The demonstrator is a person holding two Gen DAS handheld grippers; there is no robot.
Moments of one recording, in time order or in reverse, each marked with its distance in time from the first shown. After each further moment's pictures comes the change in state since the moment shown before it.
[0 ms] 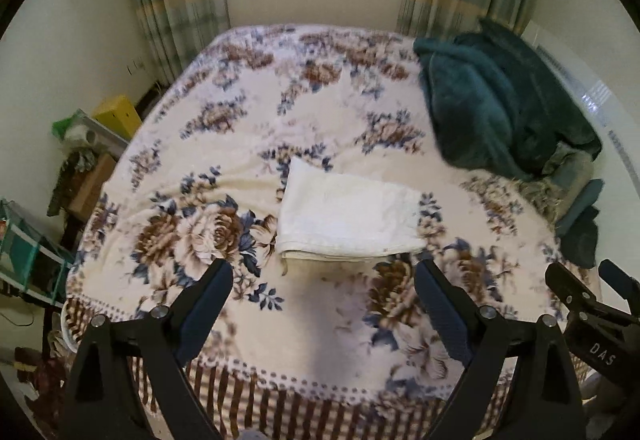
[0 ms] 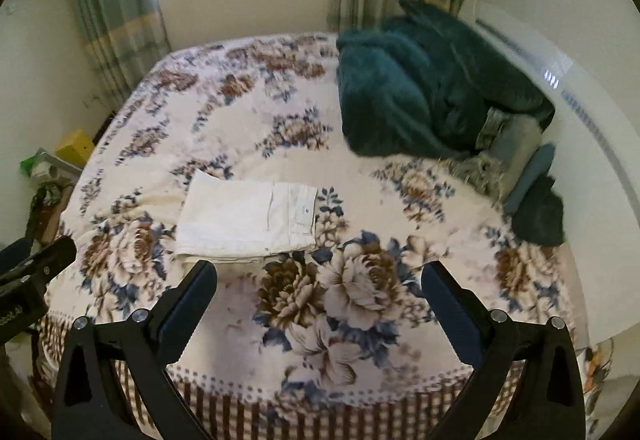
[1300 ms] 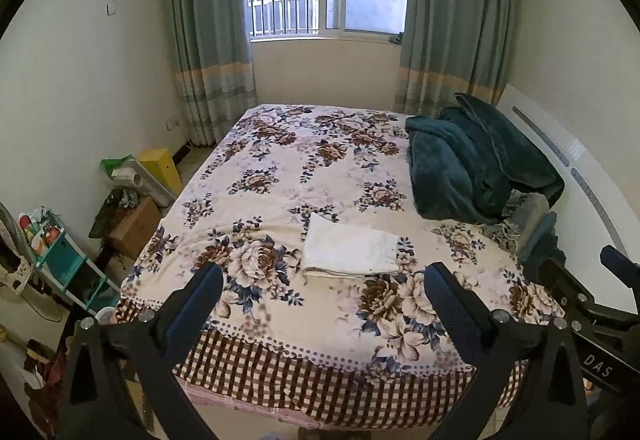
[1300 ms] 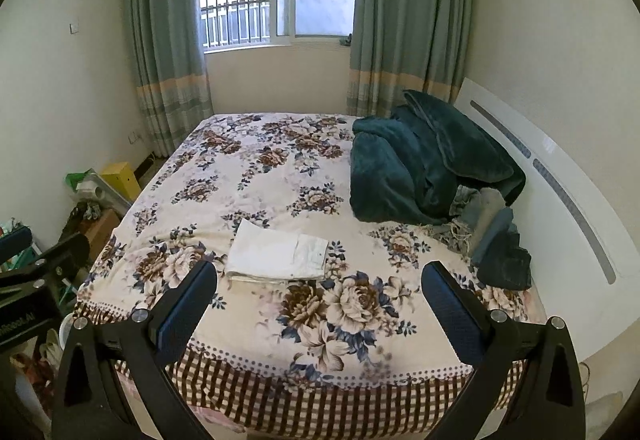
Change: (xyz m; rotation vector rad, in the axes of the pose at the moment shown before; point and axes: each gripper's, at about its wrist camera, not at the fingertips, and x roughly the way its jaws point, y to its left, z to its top) left arm -0.243 0.004 -0.062 -0.011 -0.241 0.042; right arm -0.325 -0.014 -0.057 -0.071 -0.244 0.058
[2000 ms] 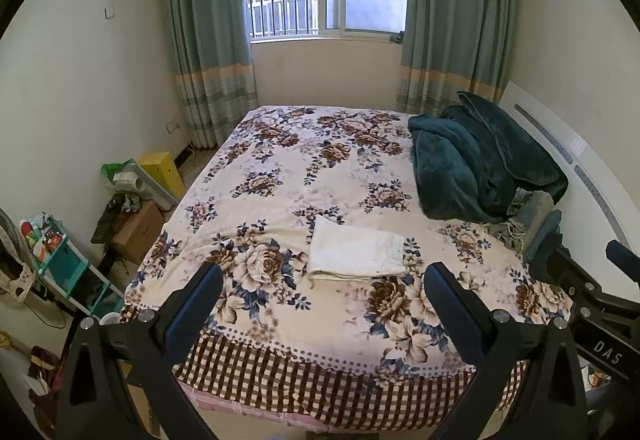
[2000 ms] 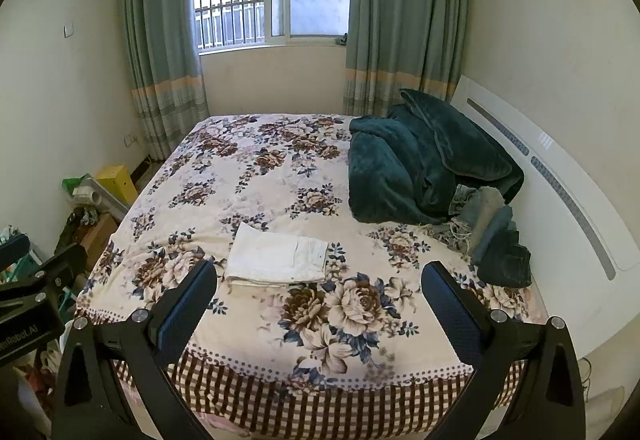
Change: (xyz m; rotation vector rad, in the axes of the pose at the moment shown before) left arm 0.004 0.002 0.003 0.014 -0.003 0.009; right arm 0.022 0.011 0.010 0.001 0.000 -0.006
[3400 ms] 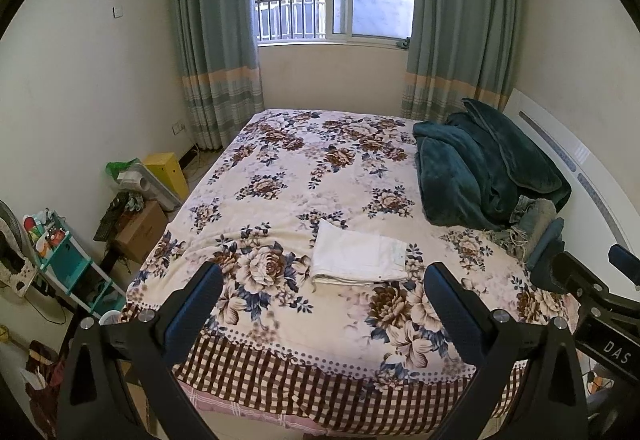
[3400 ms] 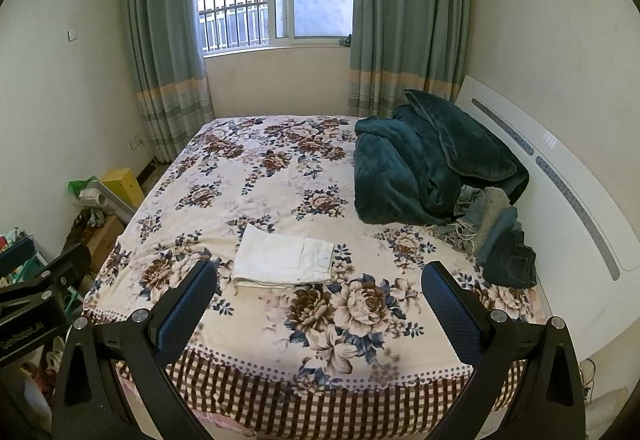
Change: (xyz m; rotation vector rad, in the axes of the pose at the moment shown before) left arm -0.003 0.005 0.005 -0.012 -0.014 0.009; right arm 0.001 0.006 0.008 0.013 0.002 0.005
